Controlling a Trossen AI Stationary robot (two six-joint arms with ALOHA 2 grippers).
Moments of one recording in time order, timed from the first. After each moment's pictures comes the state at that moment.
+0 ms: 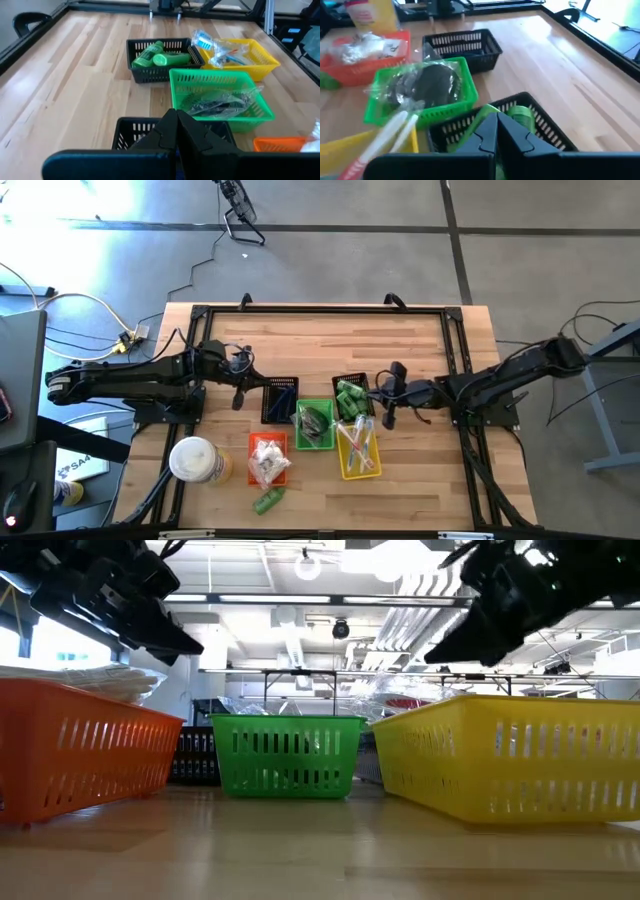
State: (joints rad) left arm 0.26 0.70 0.36 0.00 0.28 0.05; right arm 0.20 1.11 0.44 0.24 0.39 0.21
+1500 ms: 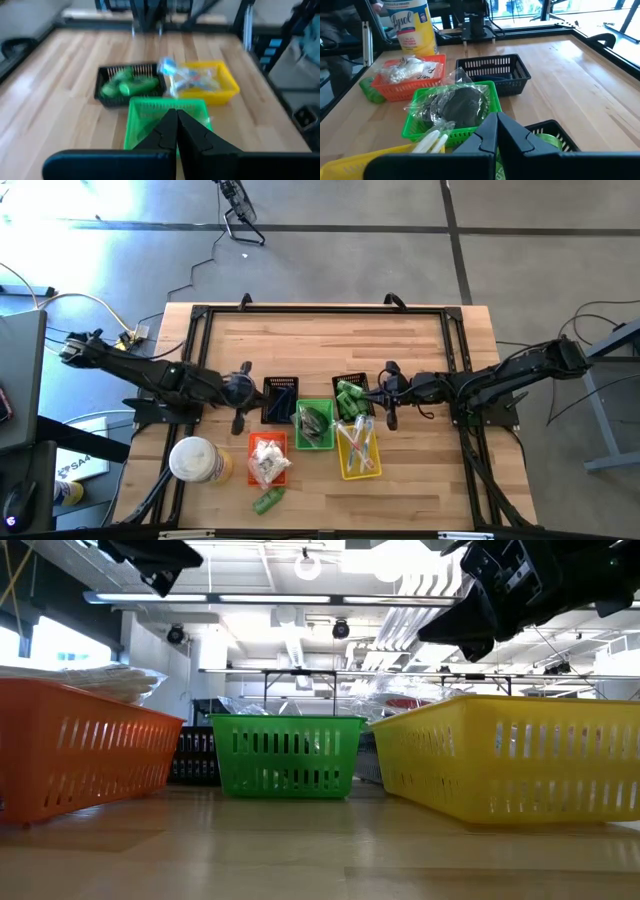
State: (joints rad) left arm -0.28 0.82 0.66 -0.18 -0.25 -0.17; right arm 0.14 1.11 0.40 0.42 0.17 0.13
